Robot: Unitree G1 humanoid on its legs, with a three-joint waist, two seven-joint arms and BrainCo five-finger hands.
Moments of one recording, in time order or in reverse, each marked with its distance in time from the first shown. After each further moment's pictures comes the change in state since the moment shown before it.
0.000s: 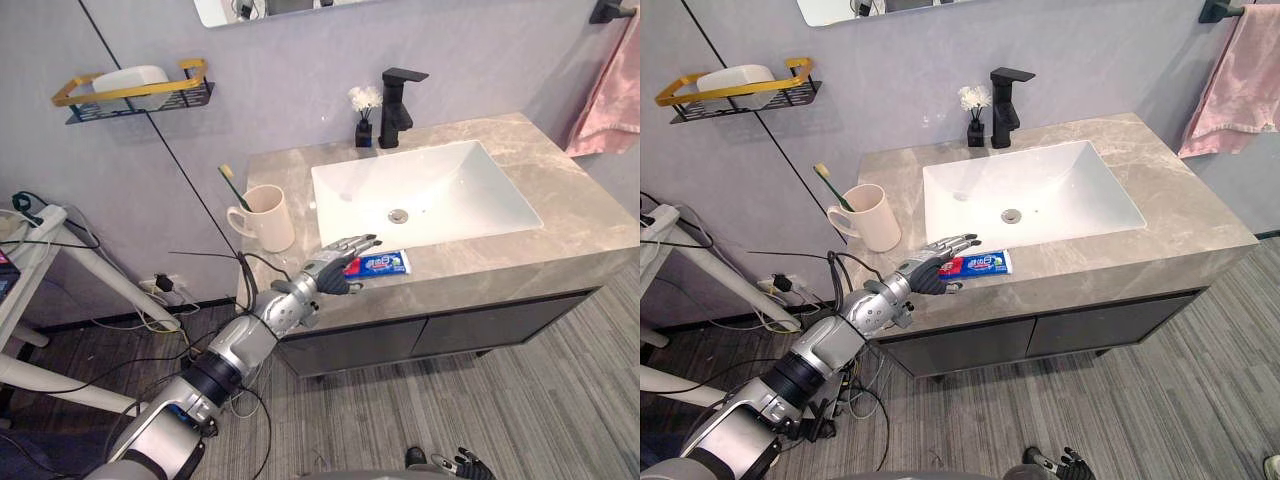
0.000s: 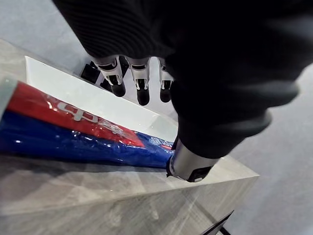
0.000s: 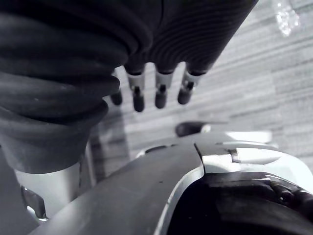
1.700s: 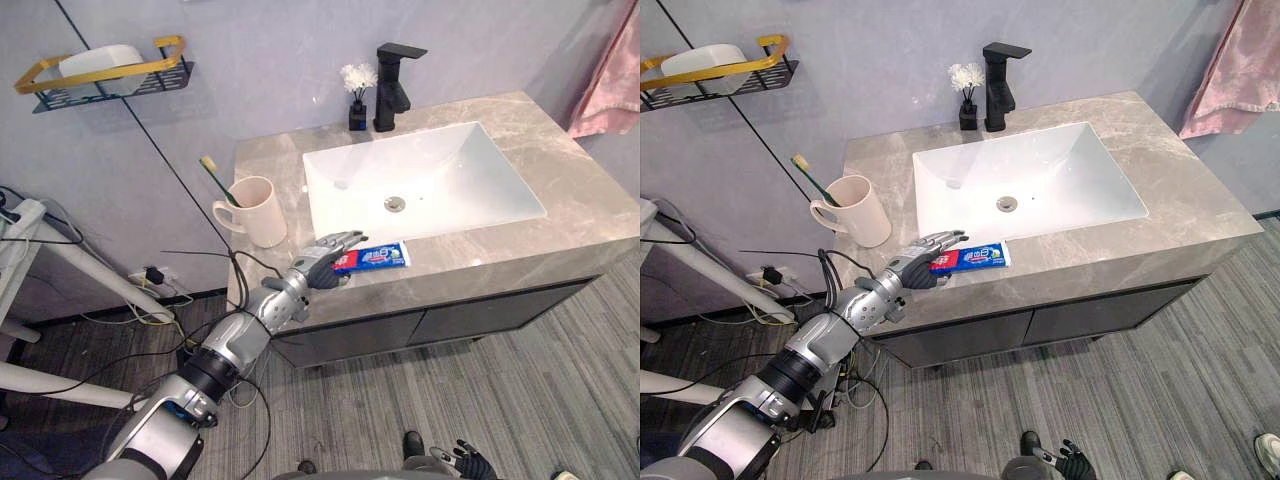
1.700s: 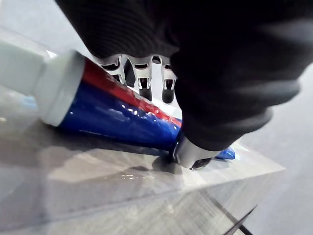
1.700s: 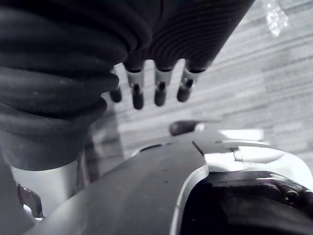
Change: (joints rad) left arm -0.016 0.030 0.028 0.056 0.053 -0.013 -0.004; right arm -0.021 -0.002 -0.005 0.001 -0.010 -0.008 0.000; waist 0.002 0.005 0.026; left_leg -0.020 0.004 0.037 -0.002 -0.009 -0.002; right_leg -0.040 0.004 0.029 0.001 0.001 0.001
